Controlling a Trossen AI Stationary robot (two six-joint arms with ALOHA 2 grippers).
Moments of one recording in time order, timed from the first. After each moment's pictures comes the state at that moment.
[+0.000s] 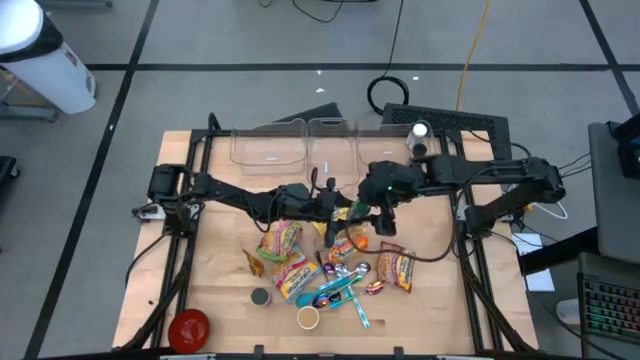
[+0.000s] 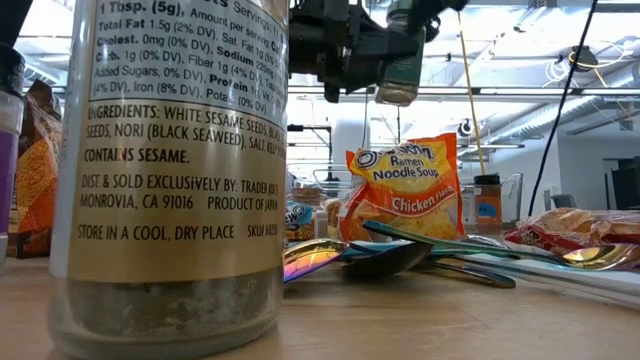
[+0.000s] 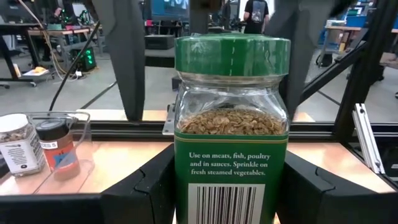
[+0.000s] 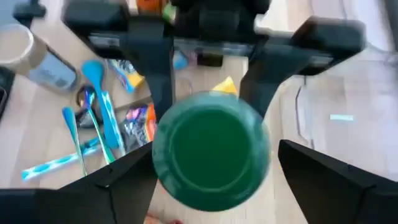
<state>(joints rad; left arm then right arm) -0.01 1.84 1.03 0.78 0.05 -0.01 0.02 1.39 1.41 -0.87 -0.03 -0.02</state>
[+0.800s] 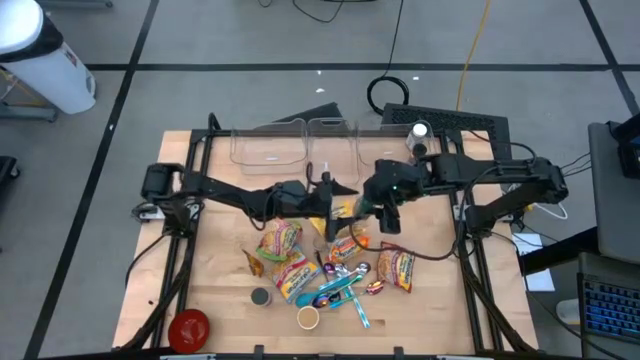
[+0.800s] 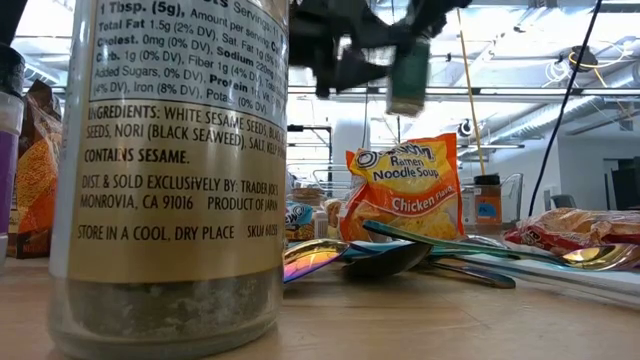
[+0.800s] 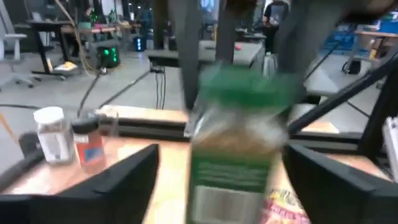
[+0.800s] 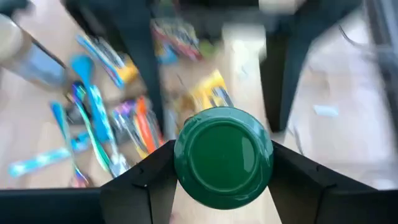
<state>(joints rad) -0.01 1.79 1.02 0.75 -0.05 -0.04 0.01 1.36 1.41 -0.94 0.04 -0.03</state>
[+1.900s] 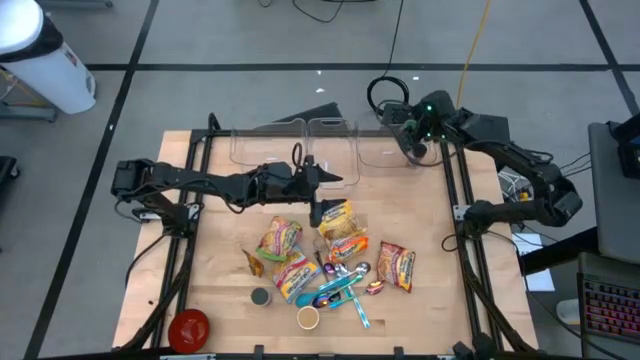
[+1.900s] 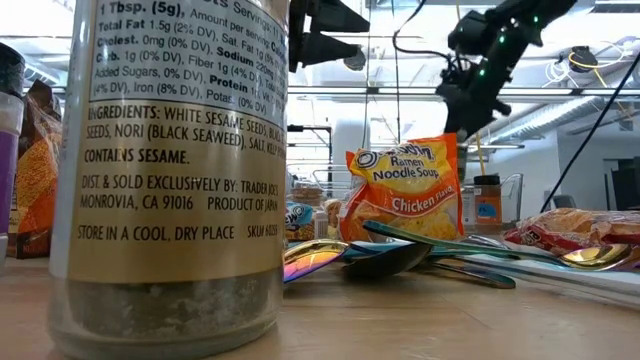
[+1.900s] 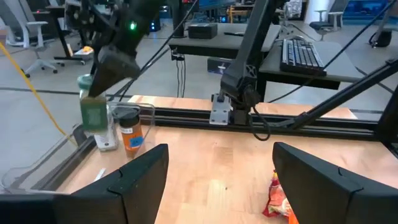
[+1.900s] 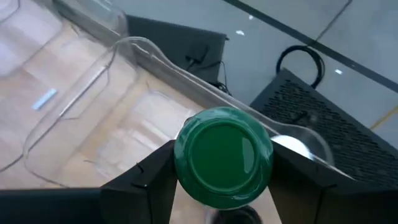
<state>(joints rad) 0.05 1.56 1.02 0.39 -0.05 0.00 -0.88 1.21 1.01 -0.59 0.08 0.05</state>
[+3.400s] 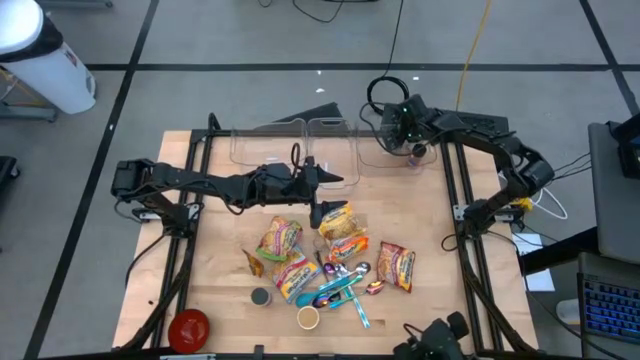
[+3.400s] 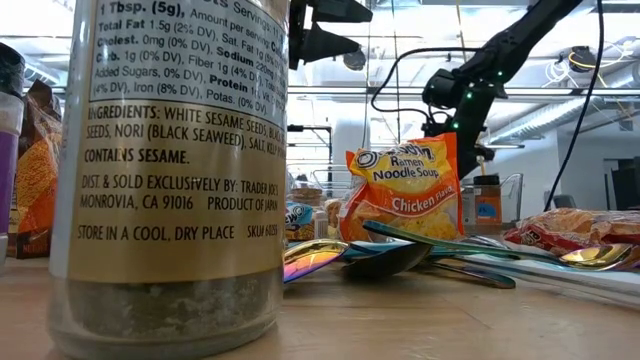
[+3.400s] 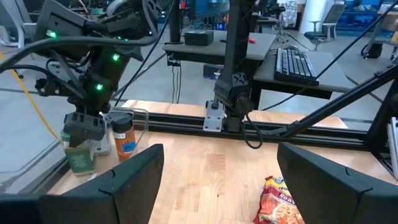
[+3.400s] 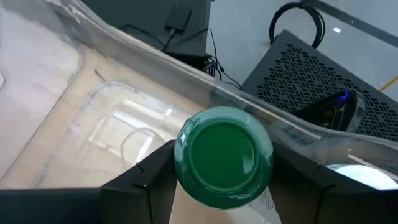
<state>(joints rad) 0.04 1.56 1.02 0.42 -0.05 -0.03 -0.92 1.53 0.98 -0.40 0.13 0.12</state>
